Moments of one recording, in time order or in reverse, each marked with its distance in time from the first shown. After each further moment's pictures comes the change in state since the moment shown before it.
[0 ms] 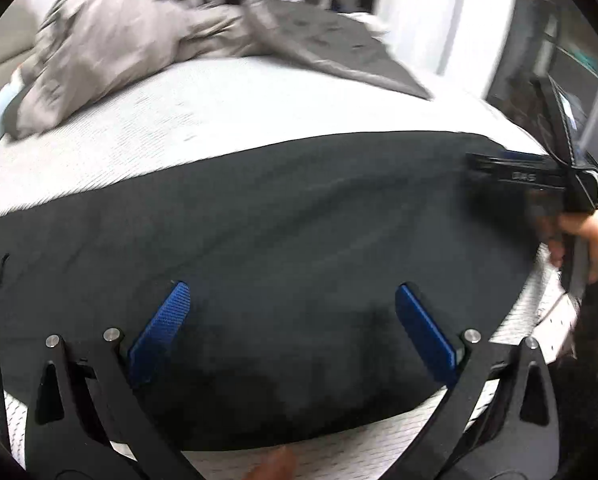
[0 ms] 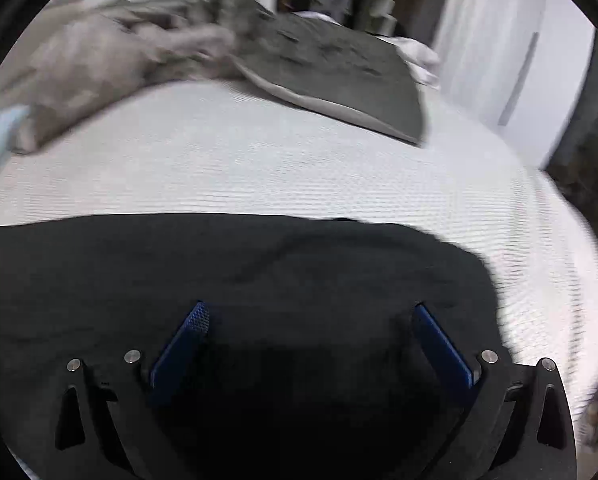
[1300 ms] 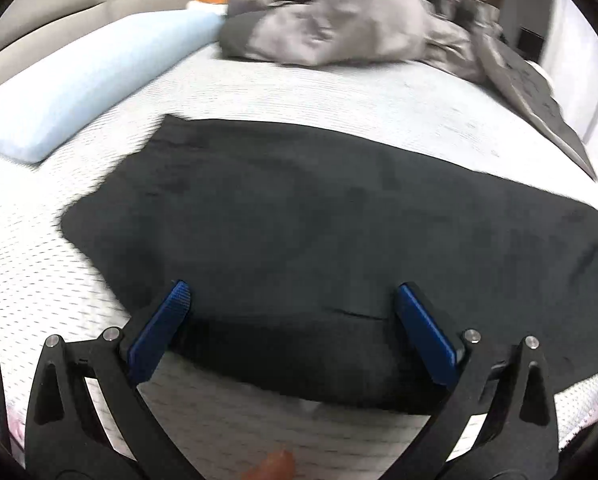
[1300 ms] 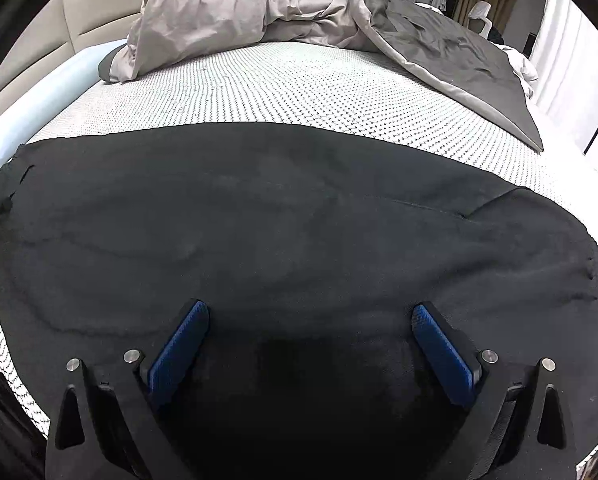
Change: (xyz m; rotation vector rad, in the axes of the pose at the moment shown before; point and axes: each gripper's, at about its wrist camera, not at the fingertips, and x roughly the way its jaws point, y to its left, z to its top) left arm -0.079 0.309 -0.075 -0.403 0.010 0.446; right arm 0.009 0.086 -0.046 -0.202 0.096 0.185
